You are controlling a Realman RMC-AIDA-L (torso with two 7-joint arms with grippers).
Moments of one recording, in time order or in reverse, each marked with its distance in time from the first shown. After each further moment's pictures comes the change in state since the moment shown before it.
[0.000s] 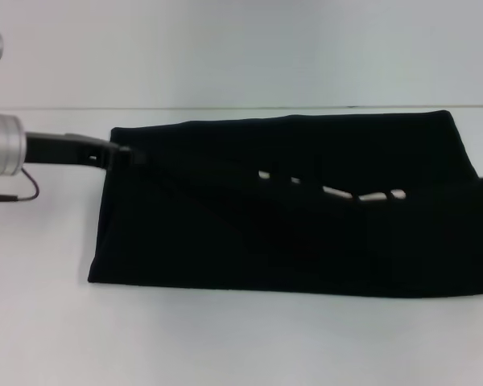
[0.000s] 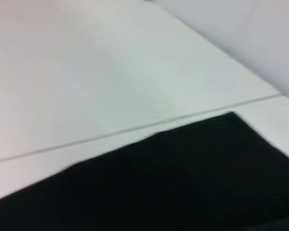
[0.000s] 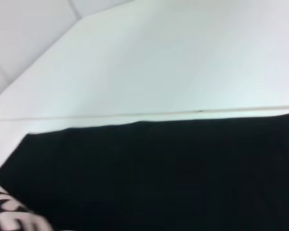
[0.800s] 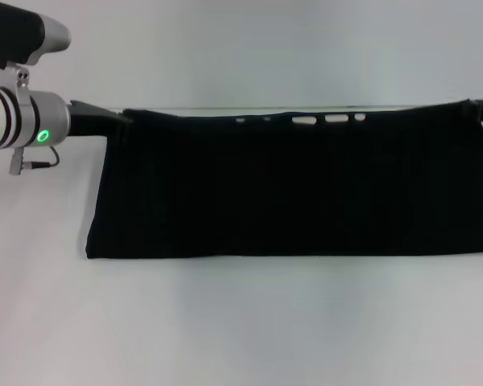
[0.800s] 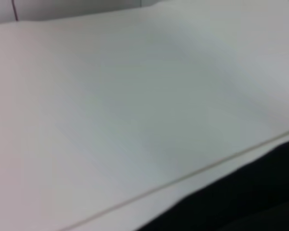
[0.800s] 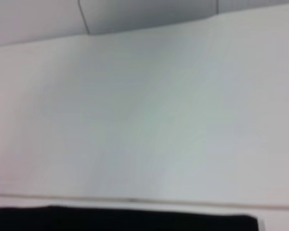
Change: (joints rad) left arm -0.083 -0.035 0.235 -0.137 0.009 -0.585 -0.002; right arm 0.249 0.034 -0.104 0.250 0.006 0.665 0.049
